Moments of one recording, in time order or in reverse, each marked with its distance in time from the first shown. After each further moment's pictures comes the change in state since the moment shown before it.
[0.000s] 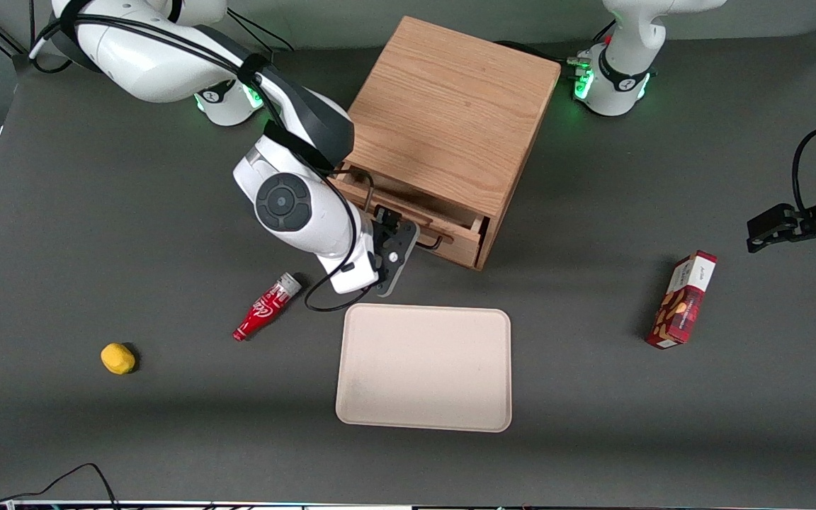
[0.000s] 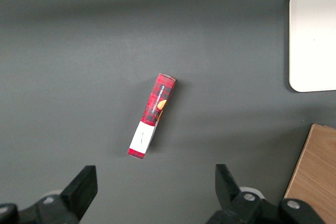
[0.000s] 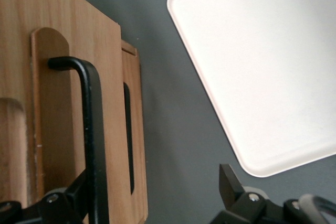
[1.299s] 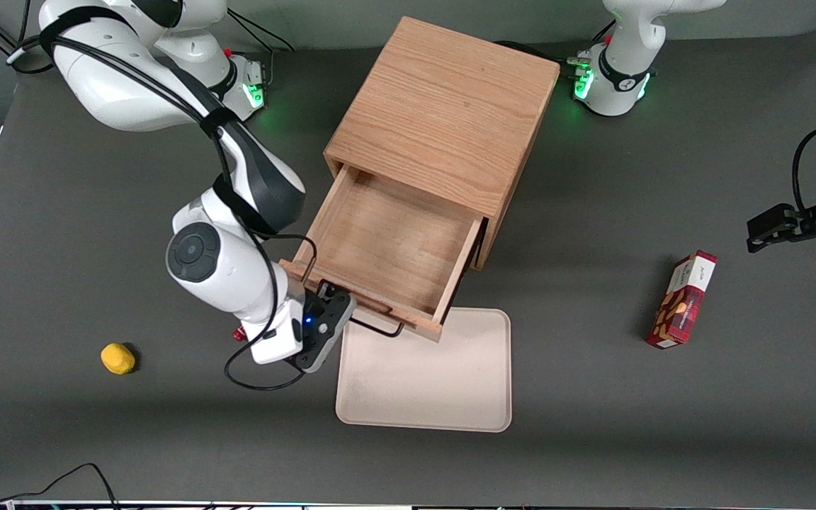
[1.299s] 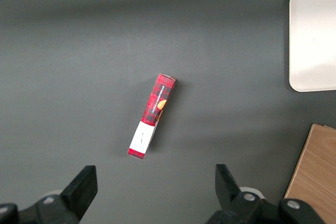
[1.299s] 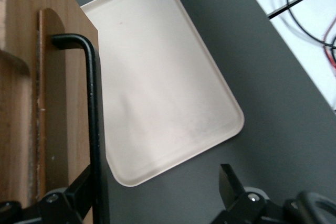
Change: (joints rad) arm -0.003 0.050 -0.206 0.137 -0.024 0.174 -0.188
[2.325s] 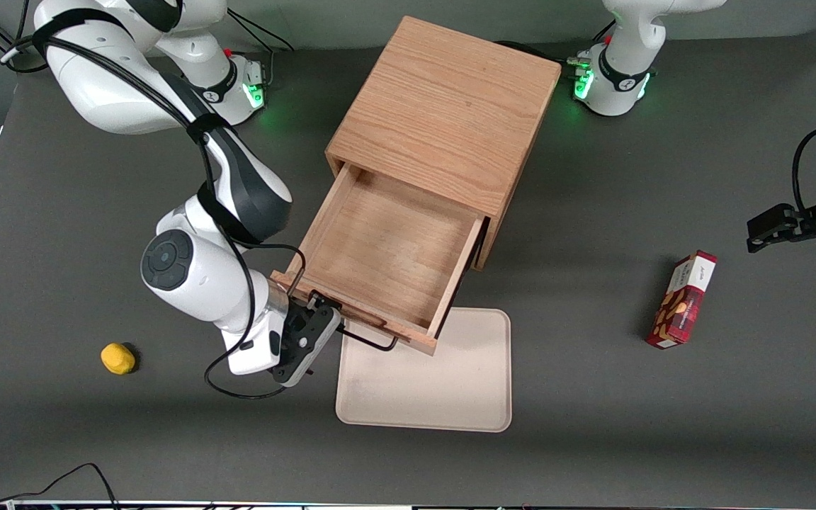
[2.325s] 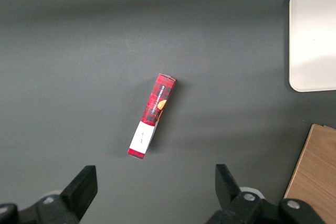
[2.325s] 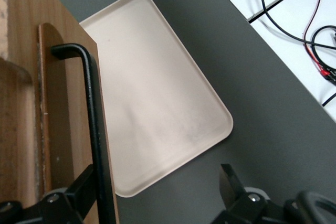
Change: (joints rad) arm -0.005 0.004 -0.021 0.017 0.076 0.020 0.060
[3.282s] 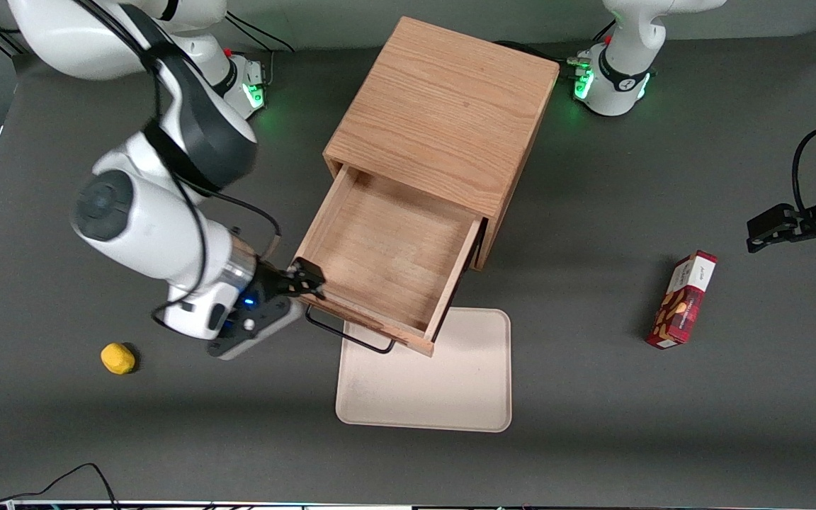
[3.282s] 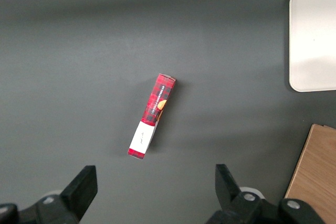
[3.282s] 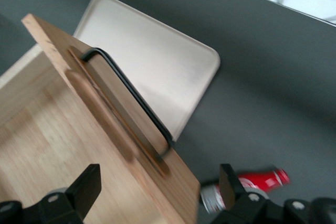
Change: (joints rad) arm -0.028 -0.233 -0.046 -0.006 0.041 -0.329 0.486
